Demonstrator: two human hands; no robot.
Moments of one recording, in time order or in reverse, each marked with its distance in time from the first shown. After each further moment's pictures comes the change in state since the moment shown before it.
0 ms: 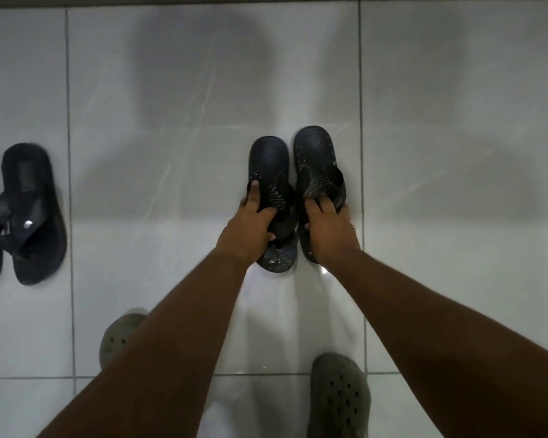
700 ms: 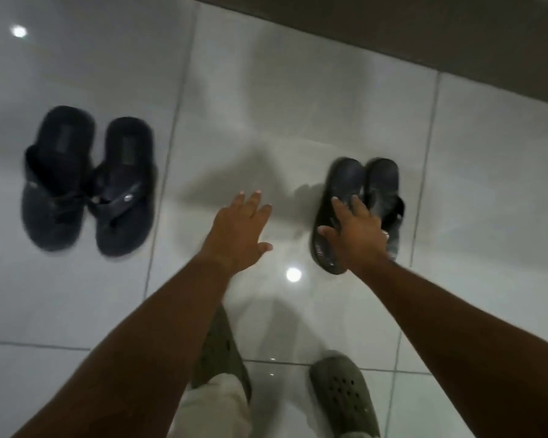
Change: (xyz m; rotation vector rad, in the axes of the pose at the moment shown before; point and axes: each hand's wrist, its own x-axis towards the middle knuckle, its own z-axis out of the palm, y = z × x) left_hand -0.102 -0.161 -0.103 0.131 0.044 0.053; right_hand -0.037 -0.173 -0.041 -0.128 0.025 0.115
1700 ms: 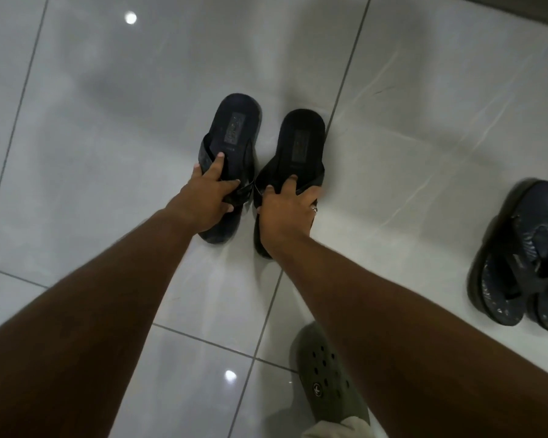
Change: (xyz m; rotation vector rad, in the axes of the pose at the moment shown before) left_hand -0.068 -0.331 -0.008 -0.082 -0.045 -0.351; right_hand 0.007 -0.379 0.127 -0.066 -0.052 -0.285
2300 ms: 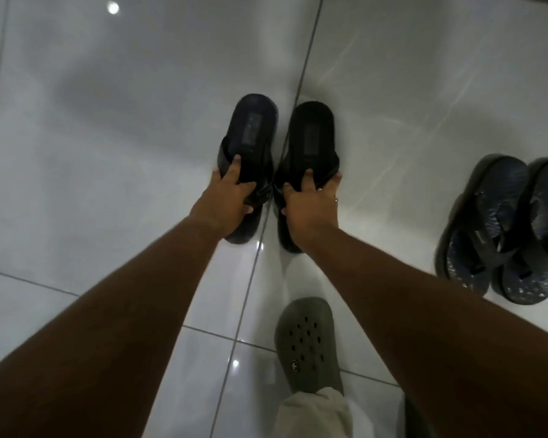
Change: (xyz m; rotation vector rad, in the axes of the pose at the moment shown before) left_hand -0.003 0.098 0.015 0.003 0.022 0.033; right_hand 0.014 0.110 0.022 0.071 -0.003 0.035
